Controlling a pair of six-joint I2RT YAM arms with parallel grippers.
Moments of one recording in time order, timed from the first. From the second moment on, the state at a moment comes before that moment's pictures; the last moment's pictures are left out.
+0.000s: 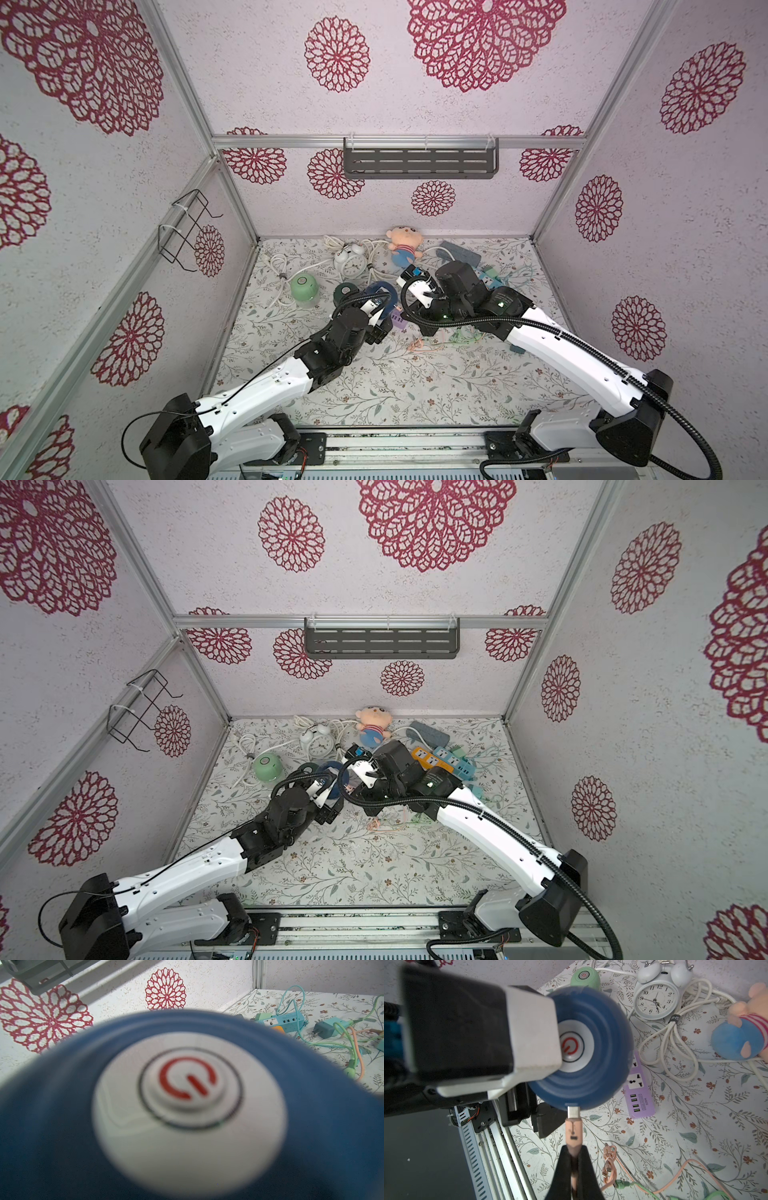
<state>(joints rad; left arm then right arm) -0.84 1.14 0.69 0.08 -0.42 0.22 0.83 1.35 1.36 -0.74 -0.27 0.05</state>
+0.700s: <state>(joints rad) -0.86 1.17 0.69 0.10 -0.48 0.22 0.77 1.40 1.38 -0.76 -0.40 0.07</state>
